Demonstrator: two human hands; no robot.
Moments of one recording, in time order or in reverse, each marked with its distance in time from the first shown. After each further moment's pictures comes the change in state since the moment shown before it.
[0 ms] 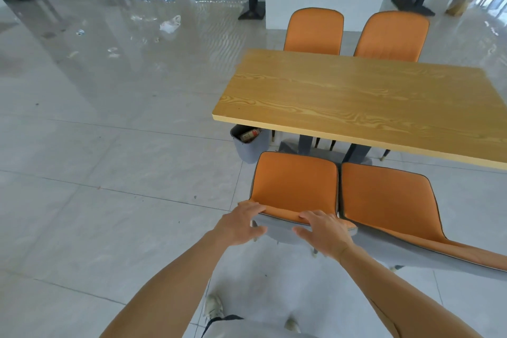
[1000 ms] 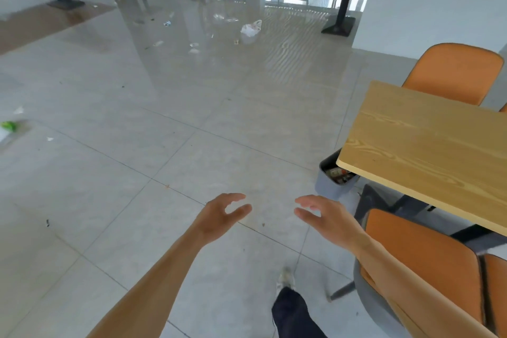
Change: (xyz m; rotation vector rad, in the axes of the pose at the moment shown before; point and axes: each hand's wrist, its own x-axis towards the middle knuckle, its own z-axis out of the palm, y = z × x) left_hand -0.077 -0.385 -0.262 -0.590 0.446 -0.210; right_hand 0.238 -0.405 -0.031 0.301 -0.032 -0.382
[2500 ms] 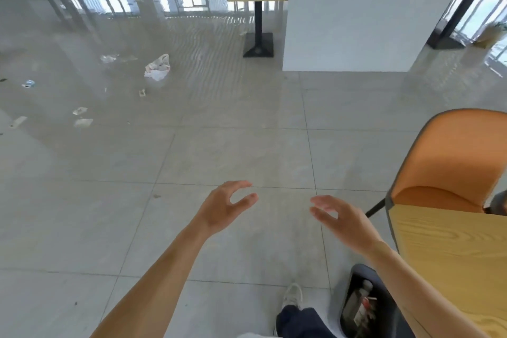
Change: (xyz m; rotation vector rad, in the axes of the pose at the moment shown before) left_hand 0.893 0.246 -0.152 0.104 -0.281 0.365; right_hand 0.704 0.118 -0.347 0.130 0.373 0.344
